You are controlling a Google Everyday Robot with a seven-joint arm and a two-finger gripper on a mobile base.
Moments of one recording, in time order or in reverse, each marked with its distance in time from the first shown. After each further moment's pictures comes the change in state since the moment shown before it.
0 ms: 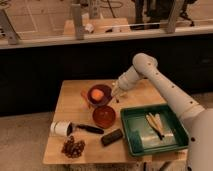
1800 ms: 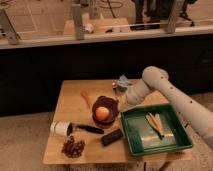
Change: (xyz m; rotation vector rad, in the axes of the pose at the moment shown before) arm -0.081 0.037 0.000 -0.004 -0.064 -0.075
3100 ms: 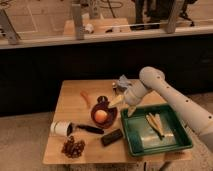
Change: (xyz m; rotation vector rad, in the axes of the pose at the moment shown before) arm 0.002 0.008 0.002 -0.008 -0.026 0.067
